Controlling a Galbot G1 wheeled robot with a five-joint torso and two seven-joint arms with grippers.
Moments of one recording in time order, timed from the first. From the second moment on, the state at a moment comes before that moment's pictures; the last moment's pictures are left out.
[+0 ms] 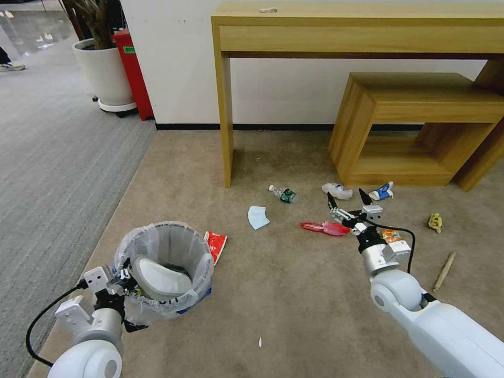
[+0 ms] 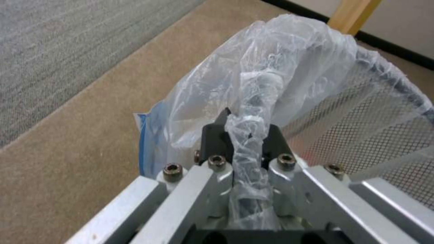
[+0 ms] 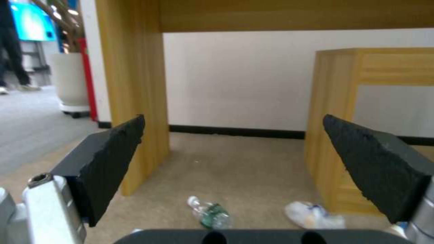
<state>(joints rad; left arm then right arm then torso) 1.62 -1.46 -0.75 -2.20 -0.53 0.38 -0.25 -1.04 0.77 0.07 1.71 0.66 0.37 0.30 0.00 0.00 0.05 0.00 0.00</state>
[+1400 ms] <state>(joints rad) 1.63 -1.48 -0.79 -2.19 -0.45 0.40 -0.07 -1.21 0.75 0.17 1.66 0.56 0.38 0.36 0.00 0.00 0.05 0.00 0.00</state>
